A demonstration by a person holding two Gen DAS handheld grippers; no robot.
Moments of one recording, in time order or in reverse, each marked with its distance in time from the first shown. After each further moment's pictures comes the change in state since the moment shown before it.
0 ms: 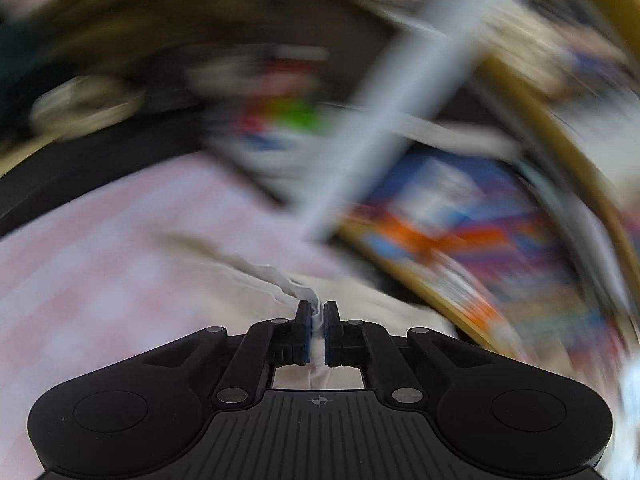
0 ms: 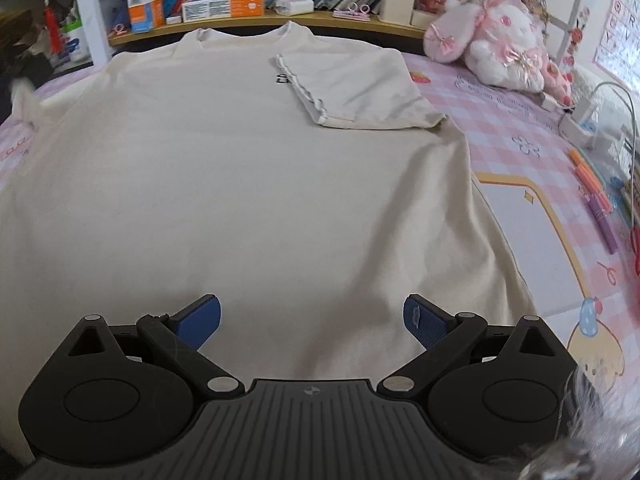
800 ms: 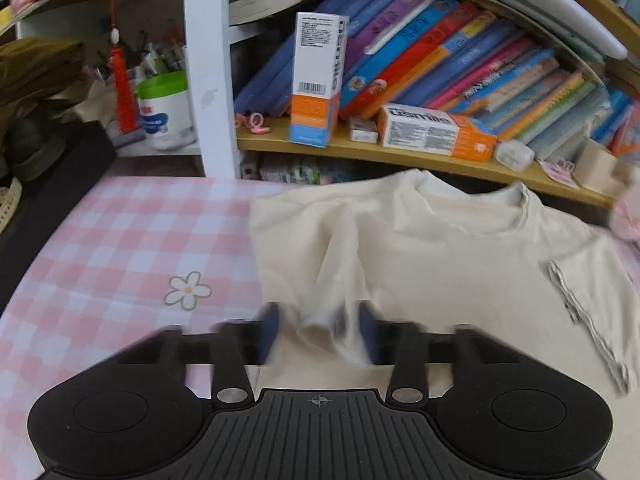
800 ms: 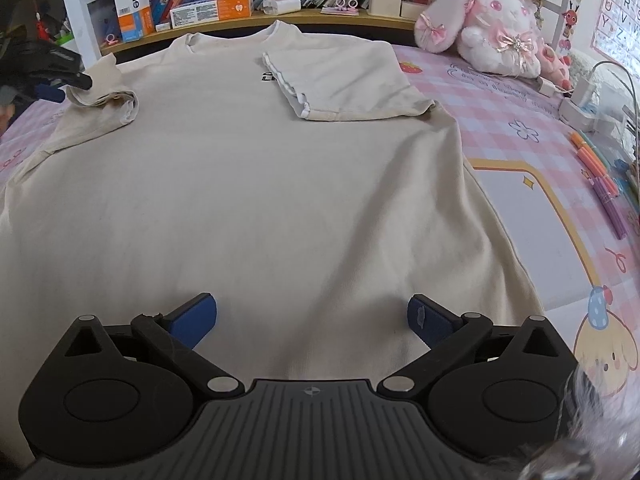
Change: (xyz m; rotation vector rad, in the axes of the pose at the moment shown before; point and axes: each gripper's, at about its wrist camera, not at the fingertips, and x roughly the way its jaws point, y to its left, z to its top) left arm 0.077 -0.077 -0.037 0.362 0.195 0.181; right arm 0.007 -0.016 -0.008 0.022 -0.010 0.026
